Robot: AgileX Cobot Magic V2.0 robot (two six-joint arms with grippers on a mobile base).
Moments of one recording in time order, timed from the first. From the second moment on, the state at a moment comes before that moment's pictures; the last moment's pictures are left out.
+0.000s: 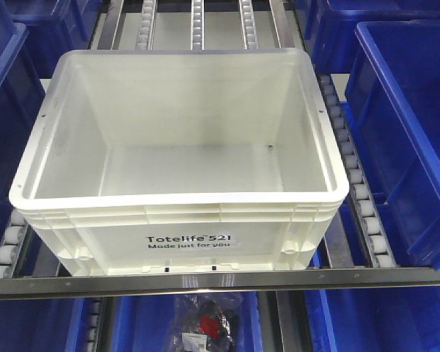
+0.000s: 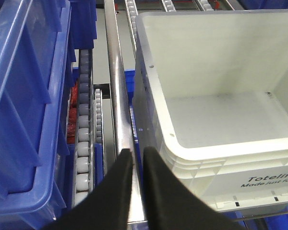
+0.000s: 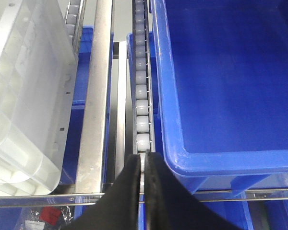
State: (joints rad) left arm -0.02 0.44 -0.74 -0.10 0.76 0.07; right arm 0.07 0.61 -0.61 -0.12 0.63 0.10
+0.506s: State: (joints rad) left arm -0.03 0.44 -0.74 -0.10 0.76 0.10; right arm 0.07 0.63 -0.61 -0.04 0.63 0.03
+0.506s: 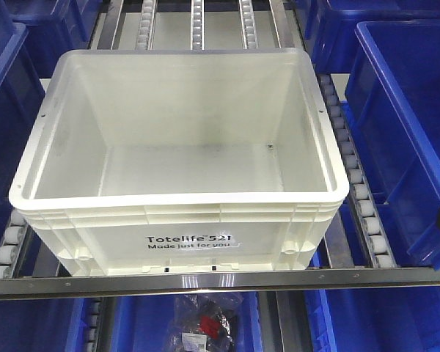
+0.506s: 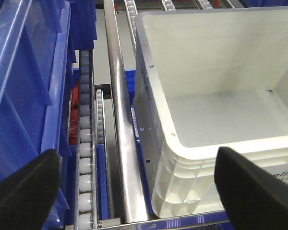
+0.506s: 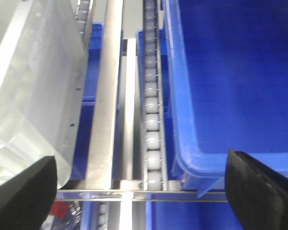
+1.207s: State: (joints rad) left arm -0.20 1.14 -1.09 0.10 0.88 -0.06; right arm 0.31 1.27 -1.14 0.08 0.79 -0.04
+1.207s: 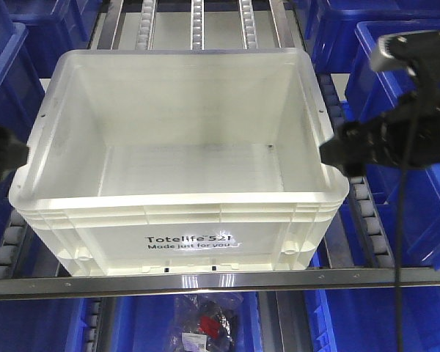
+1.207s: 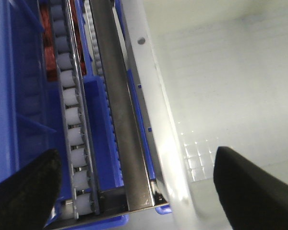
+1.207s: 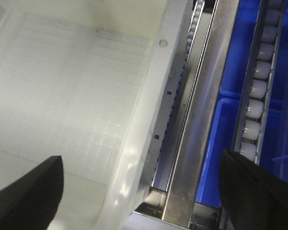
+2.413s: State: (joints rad) left arm -0.20 1.62 -1.38 0.17 0.83 -0.23; right arm 0.31 1.79 -1.59 -0.12 0.97 0.21
